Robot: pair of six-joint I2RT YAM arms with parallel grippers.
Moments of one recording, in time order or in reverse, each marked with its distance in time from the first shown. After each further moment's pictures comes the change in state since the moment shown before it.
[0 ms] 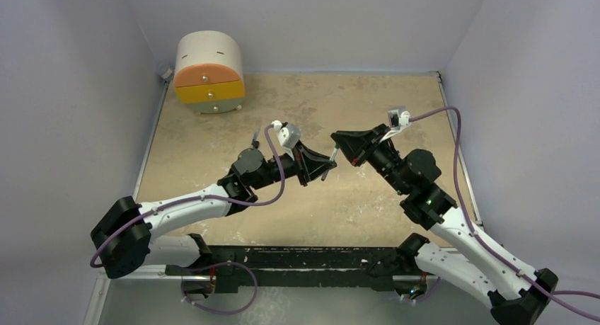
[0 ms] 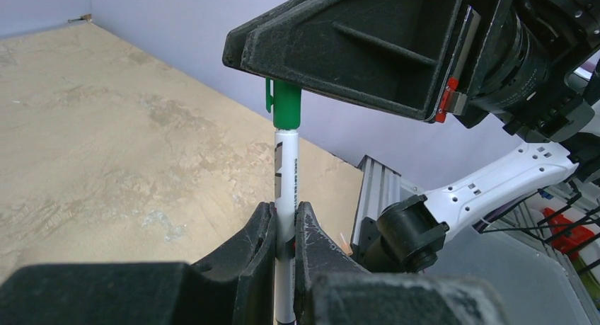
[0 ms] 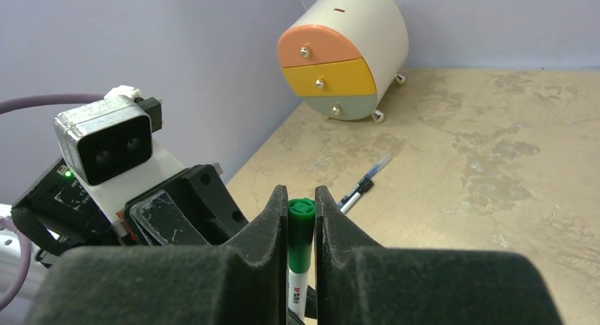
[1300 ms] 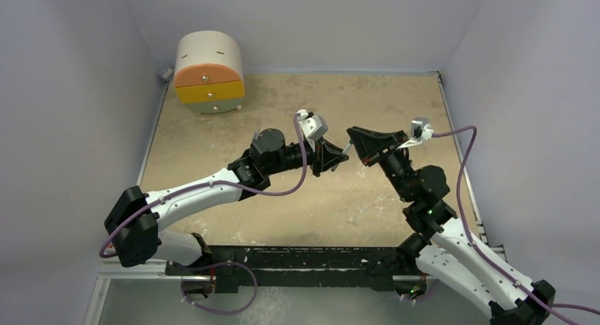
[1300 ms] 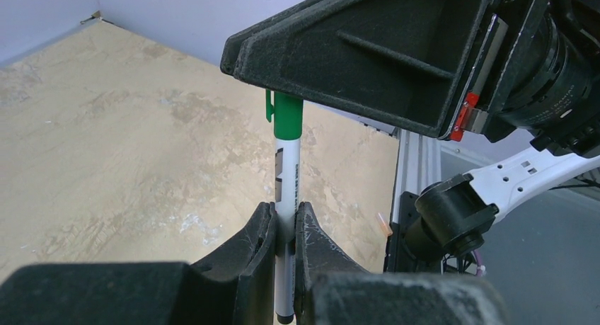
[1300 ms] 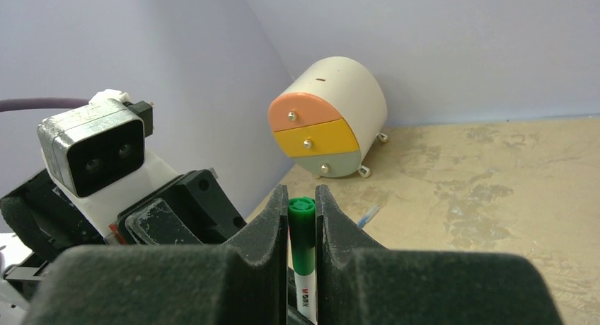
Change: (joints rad) left arm -0.009 0.111 0.260 -0.274 0.024 0.210; right arm -0.040 -0.093 -0.168 0.218 0.060 0.045
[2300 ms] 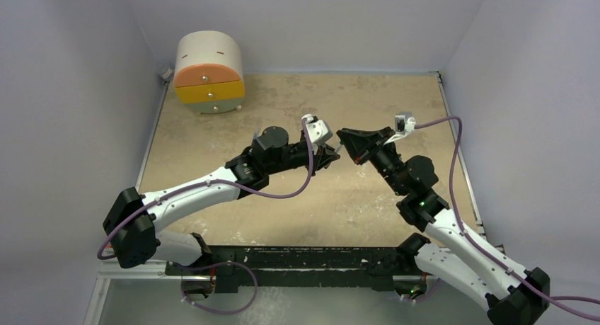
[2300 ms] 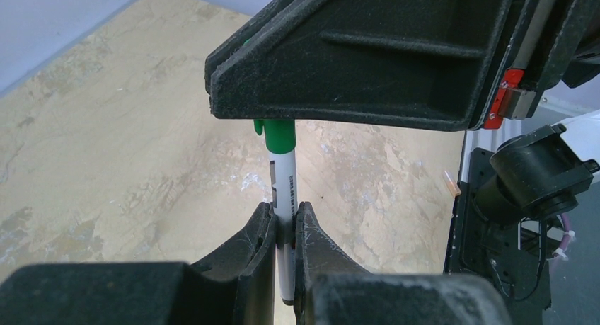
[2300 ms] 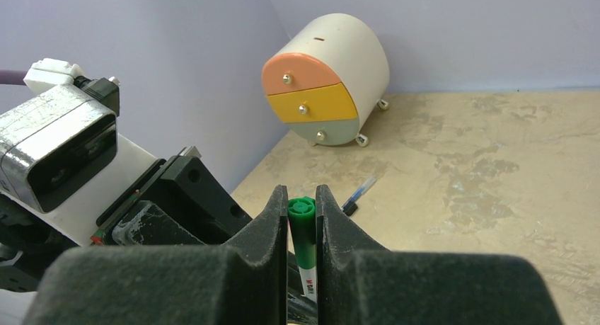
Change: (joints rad) left arm 0.009 -0.012 0.037 -0.196 -0.080 0.209; right arm -0.015 0.112 0.023 -0.017 -0.089 -0.014
